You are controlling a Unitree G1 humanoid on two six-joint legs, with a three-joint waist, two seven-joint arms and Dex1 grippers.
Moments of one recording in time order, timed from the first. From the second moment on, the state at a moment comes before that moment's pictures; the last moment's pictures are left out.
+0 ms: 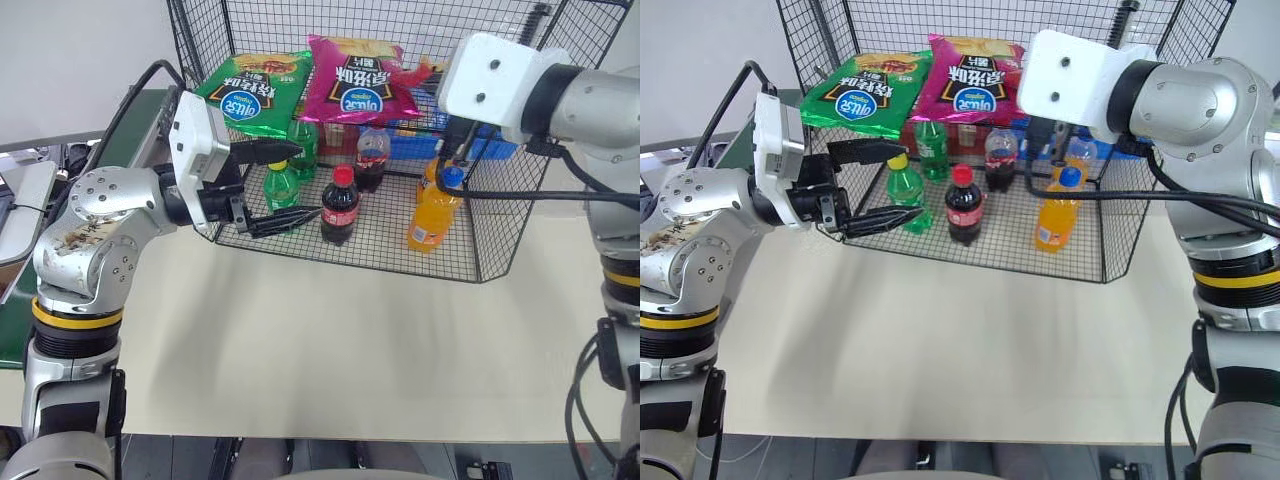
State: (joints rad) left arm -0.69 0.70 0.04 -0.27 -0.63 0.55 -0.99; right arm -1.01 -0.83 0.18 -0.26 -0.16 0.32 0.91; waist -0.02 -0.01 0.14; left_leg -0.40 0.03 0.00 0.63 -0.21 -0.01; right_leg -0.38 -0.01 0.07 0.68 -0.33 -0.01
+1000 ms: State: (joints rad) left arm -0.70 0.69 0.02 -0.26 -0.63 0.55 -1.01; right arm -0.88 -0.94 -0.02 0.39 0.13 -0.64 1.07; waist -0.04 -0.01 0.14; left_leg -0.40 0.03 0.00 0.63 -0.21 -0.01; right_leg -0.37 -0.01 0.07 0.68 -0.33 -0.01
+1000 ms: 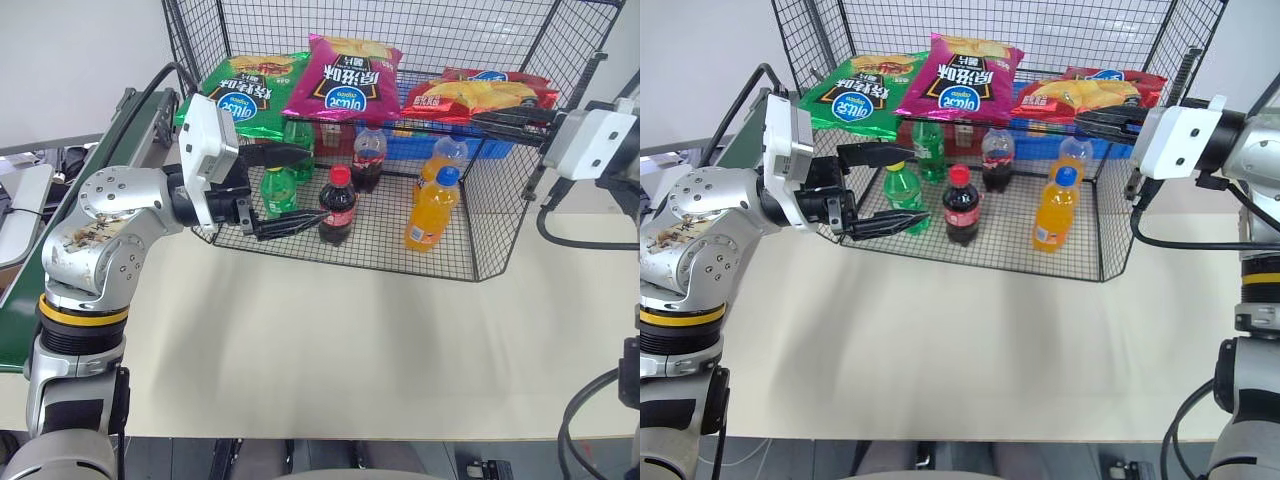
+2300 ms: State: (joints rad) left arm -0.71 0.69 0.01 -0.26 -0.63 0.57 -1.03; right arm -0.85 -0.93 0.11 -0.21 -0.35 0.24 0.87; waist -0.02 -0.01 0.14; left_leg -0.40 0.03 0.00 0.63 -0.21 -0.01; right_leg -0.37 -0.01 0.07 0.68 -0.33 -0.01
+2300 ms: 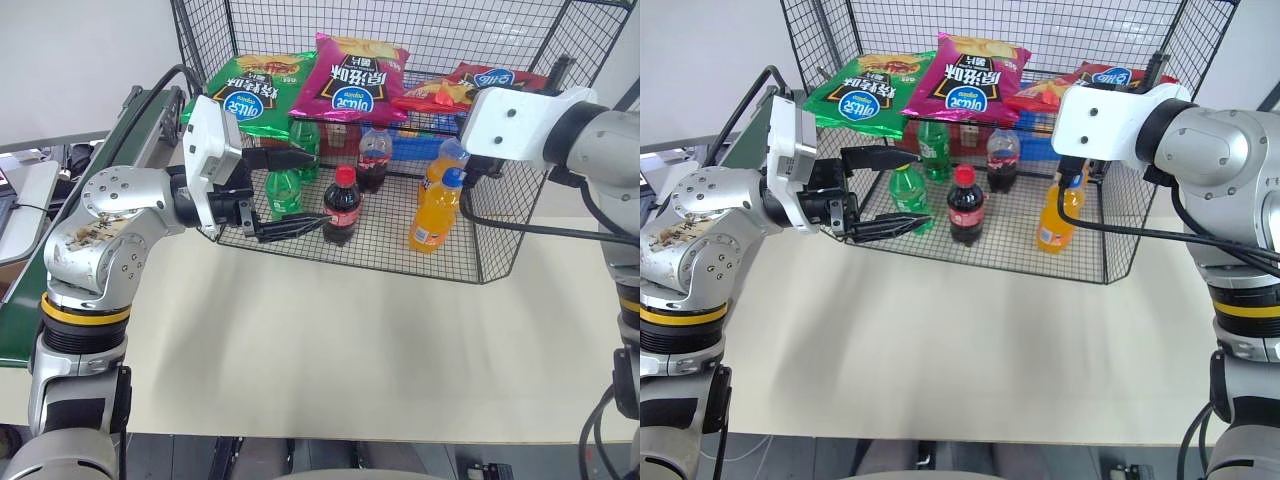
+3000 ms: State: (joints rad) left arm -0.71 0.68 0.02 -0.26 -0.63 0.57 -1.03; right arm -0.77 -1.01 -0.01 0.37 -0.10 -0.67 0.81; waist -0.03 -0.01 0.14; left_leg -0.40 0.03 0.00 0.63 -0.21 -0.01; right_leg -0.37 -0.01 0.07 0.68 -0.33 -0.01
